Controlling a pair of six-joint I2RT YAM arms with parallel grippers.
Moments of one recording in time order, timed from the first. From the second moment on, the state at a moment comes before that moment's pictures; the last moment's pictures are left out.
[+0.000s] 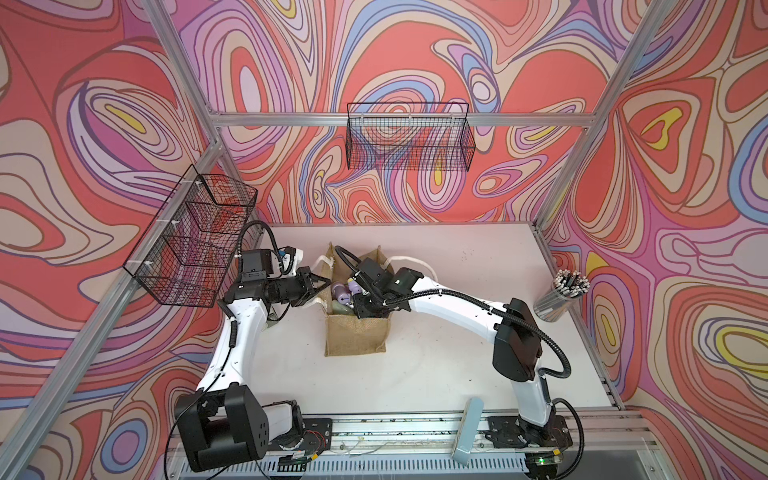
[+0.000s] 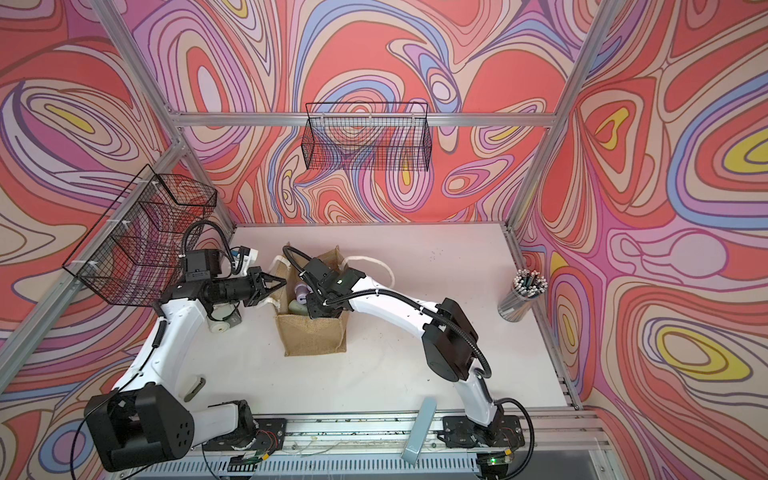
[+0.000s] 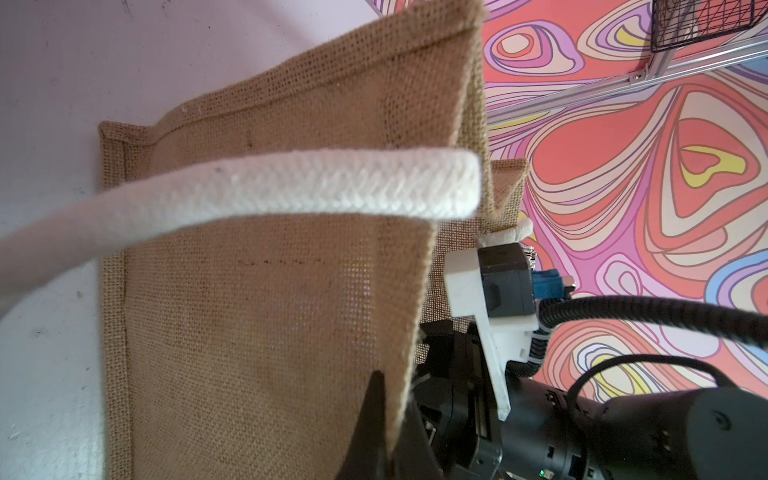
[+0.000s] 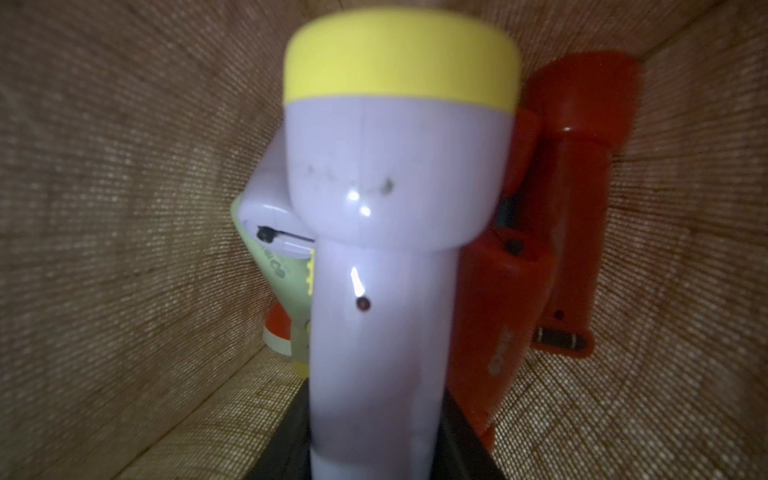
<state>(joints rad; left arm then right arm) 0.17 1.26 1.04 -0.69 0.91 -0.45 0.96 2.07 1.87 -0.82 -0.02 0.60</state>
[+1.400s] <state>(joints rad) 0.17 1.26 1.04 -0.69 0.90 -0.45 0.96 2.12 1.94 -0.92 0.04 0.61</state>
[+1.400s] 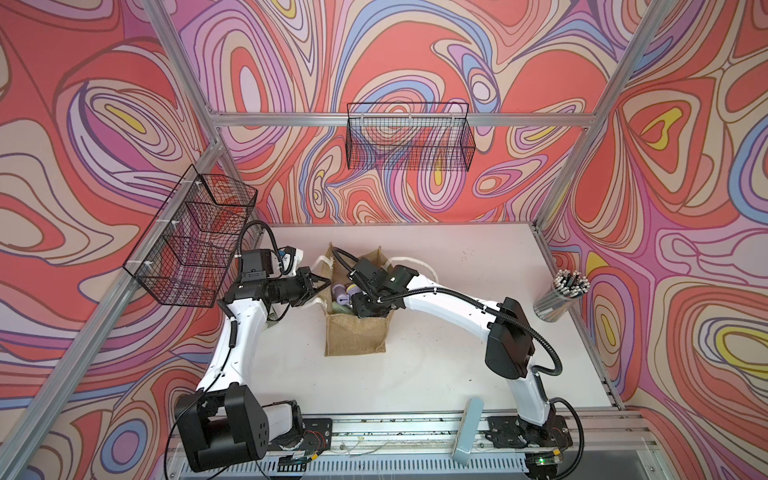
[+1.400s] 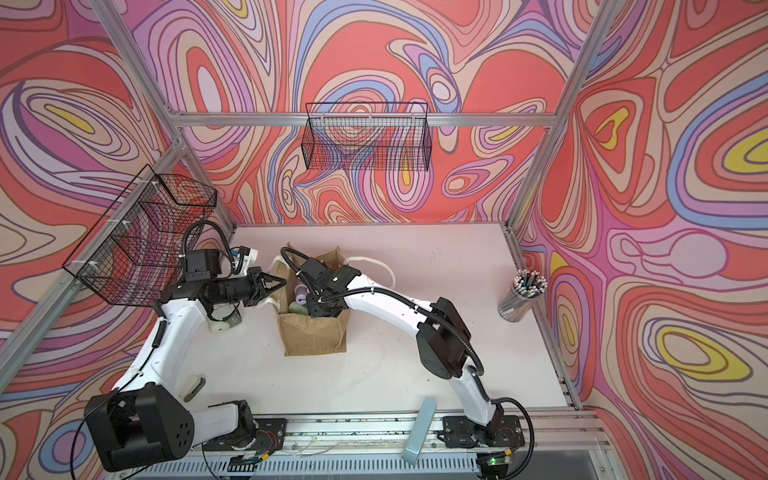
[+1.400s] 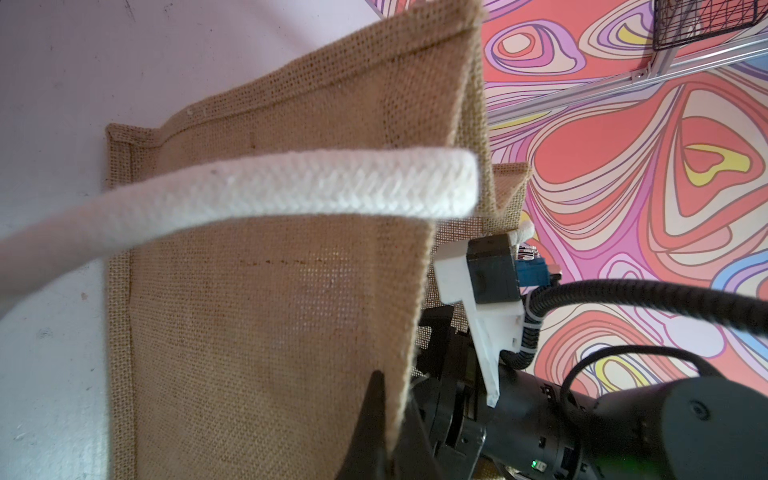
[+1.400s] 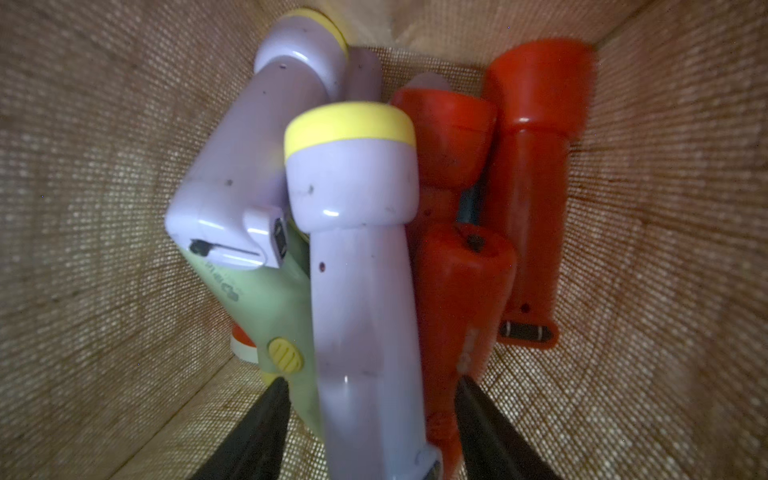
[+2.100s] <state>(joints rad) 0.16 1.25 1.04 -0.73 0.88 -0.43 0.96 1.69 1.85 -0.89 0.33 0.56</state>
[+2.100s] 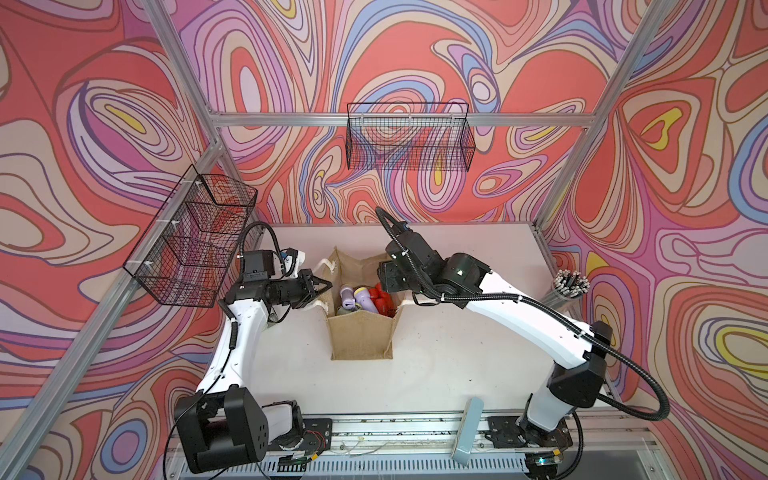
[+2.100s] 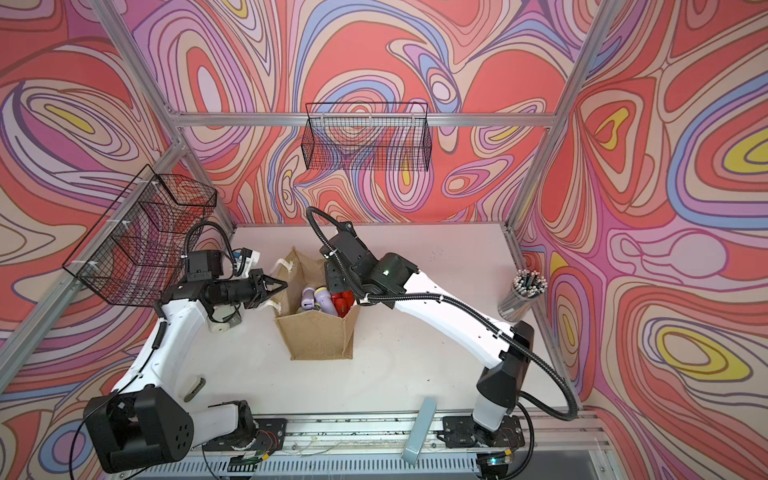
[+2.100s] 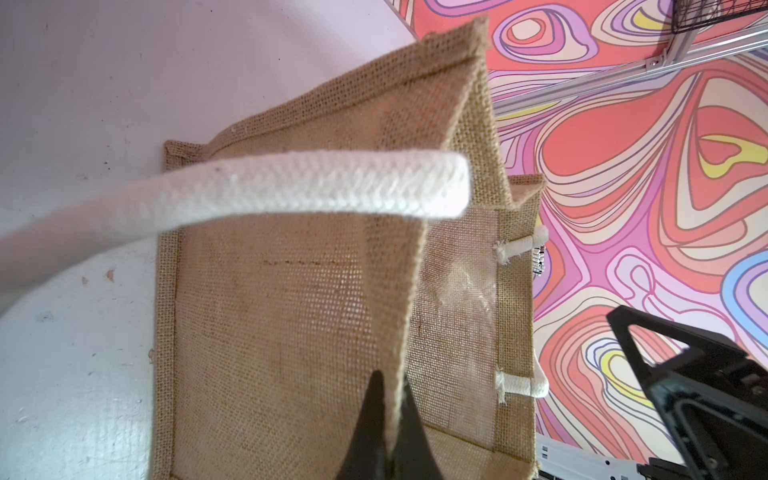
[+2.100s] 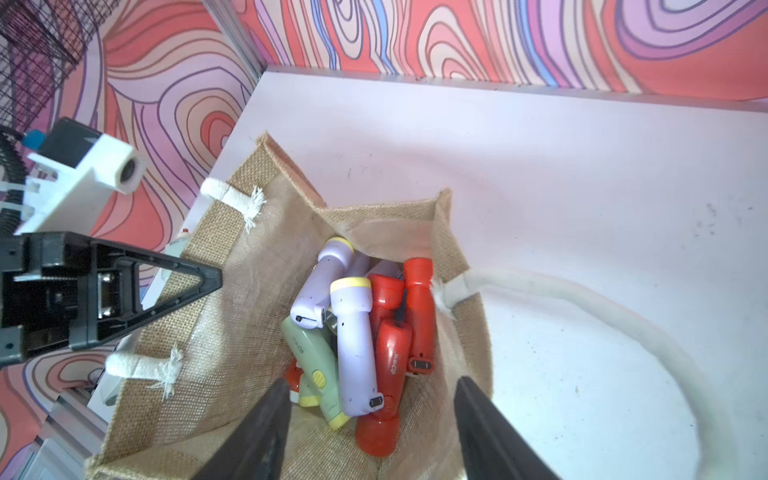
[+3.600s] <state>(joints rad) -0.33 1.62 1.48 -0.67 0.40 -0.50 0.41 1.61 1.50 -0.67 -0.03 0.43</state>
